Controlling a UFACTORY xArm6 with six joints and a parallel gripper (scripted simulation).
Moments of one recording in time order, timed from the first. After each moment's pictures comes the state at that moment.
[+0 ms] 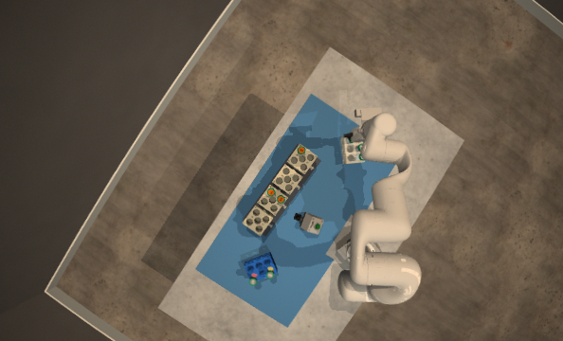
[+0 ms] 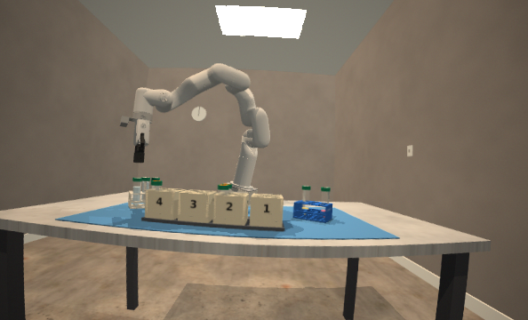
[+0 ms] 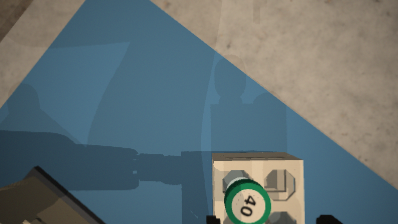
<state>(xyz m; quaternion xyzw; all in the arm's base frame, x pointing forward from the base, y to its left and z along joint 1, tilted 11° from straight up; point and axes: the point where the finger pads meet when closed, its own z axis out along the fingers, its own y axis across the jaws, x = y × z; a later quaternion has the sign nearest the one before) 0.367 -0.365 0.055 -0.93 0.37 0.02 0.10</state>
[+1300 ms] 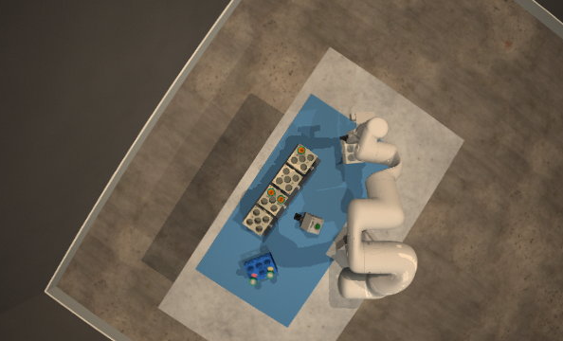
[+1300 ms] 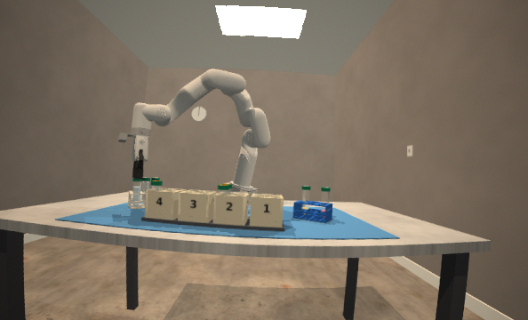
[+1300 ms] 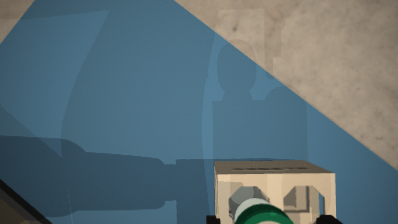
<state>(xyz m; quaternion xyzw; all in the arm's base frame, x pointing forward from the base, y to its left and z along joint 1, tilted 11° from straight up) 0.369 -0.352 -0.008 -0.93 0.37 0.02 0.10</state>
